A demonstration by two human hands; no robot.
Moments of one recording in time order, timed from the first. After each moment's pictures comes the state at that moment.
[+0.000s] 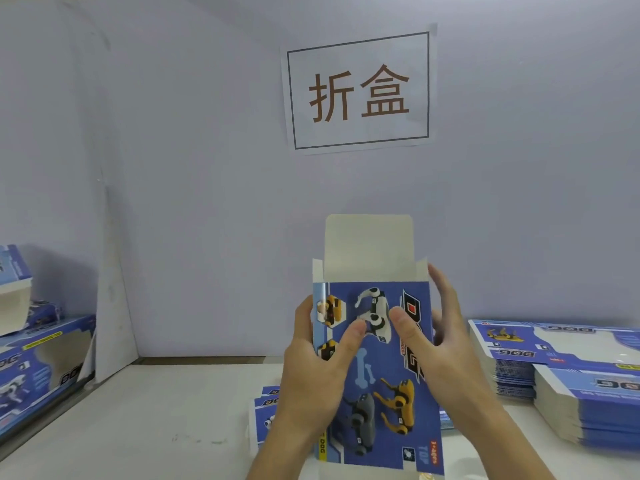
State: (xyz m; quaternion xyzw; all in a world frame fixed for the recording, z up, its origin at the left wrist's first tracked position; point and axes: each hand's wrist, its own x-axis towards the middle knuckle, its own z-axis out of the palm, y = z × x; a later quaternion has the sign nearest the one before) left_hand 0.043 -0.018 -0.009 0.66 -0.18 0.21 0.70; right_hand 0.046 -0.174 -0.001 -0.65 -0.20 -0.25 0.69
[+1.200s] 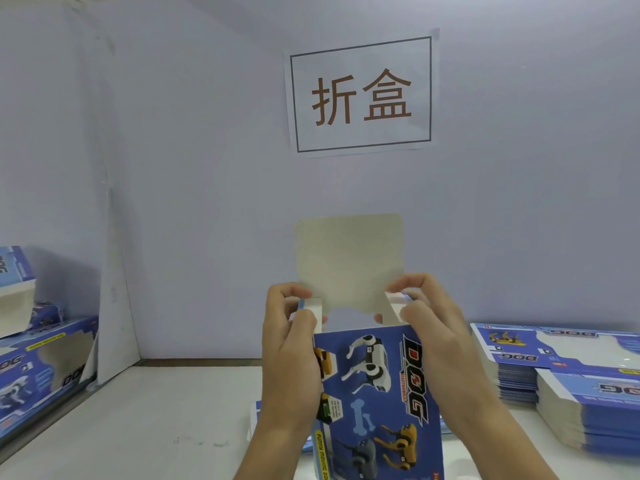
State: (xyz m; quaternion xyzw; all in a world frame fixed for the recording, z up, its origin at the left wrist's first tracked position) left_hand 0.018 -0.008 0.022 0.60 -0.13 0.30 0.73; right_hand 0.018 -0.157 0.032 -0.66 -0.20 -0.21 0.69
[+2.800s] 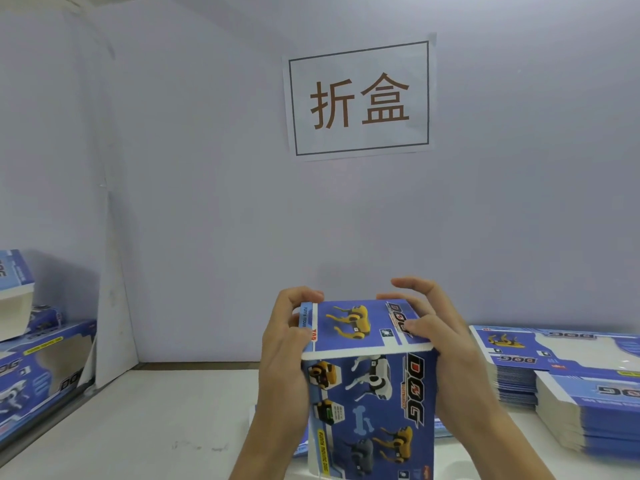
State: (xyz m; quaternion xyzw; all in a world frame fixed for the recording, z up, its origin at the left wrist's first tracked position) left_hand 0.028 0.001 0.011 0.54 -0.25 0.24 0.77; right_hand 0.028 -0.169 0.018 -0.55 -0.26 -0.13 0.79
